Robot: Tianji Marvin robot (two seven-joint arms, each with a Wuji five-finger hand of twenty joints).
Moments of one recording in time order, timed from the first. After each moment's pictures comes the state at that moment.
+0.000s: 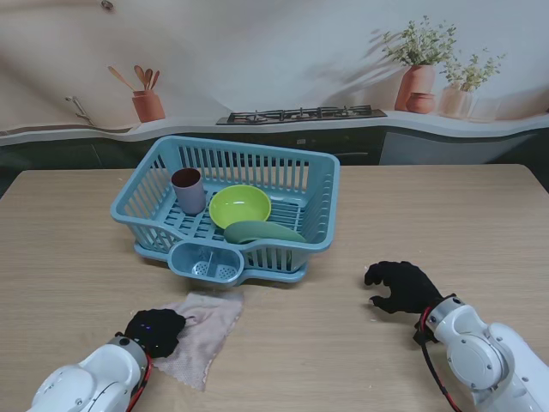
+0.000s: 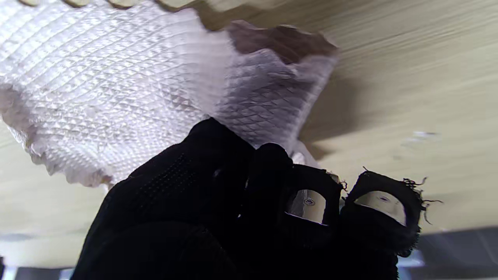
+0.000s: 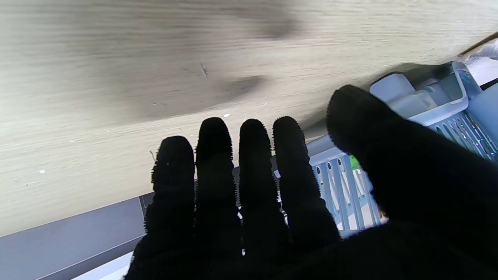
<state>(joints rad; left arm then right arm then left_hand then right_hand) 2.04 -1.04 -1.36 -1.96 1.28 0.07 -0.32 -1.79 -1.06 1.47 -1.56 -0.81 -0.34 0.03 0.99 -0.49 0.61 -0.12 0.81 0.35 0.98 0.55 0.98 0.41 1.21 0.81 1.09 0.37 1.63 0.96 0.89 0.61 1.66 0.79 0.52 -0.69 1.07 -0.16 0.56 0.12 0.88 0.35 0.60 0.14 0.91 0.47 0.51 0.13 0.94 0.54 0.27 0.12 1.31 0.66</state>
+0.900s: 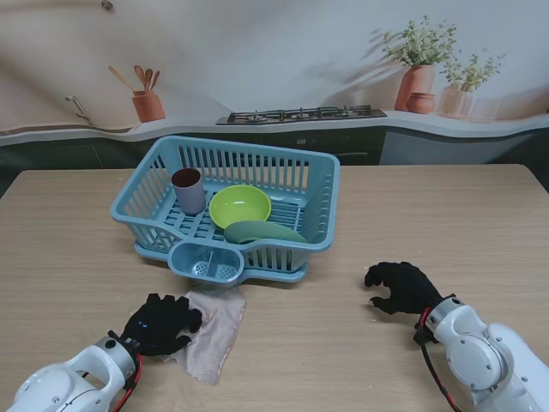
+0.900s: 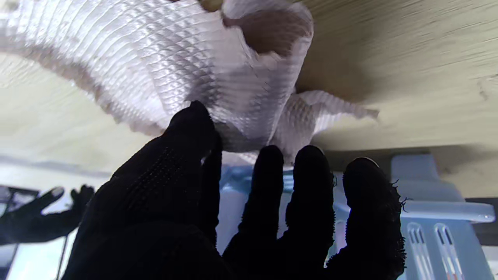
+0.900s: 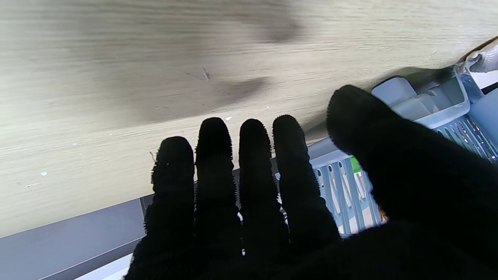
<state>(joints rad) 2.07 -1.04 -1.45 -1.93 1.19 -0.23 -0.10 -1.79 -1.06 1.47 -1.55 -0.82 -0.34 0.03 0.95 -0.52 0.51 -0.12 0.64 0.05 0.84 0.62 0.55 0.36 0.84 0.62 0.52 0.44 1.06 0.96 0.33 0.62 1.28 0.87 0.52 -0.69 1.07 -0.16 0.58 0.12 0.88 0.34 0.60 0.14 0.91 0.46 0.51 0.13 0.93 0.54 0.27 0.12 1.31 0.66</state>
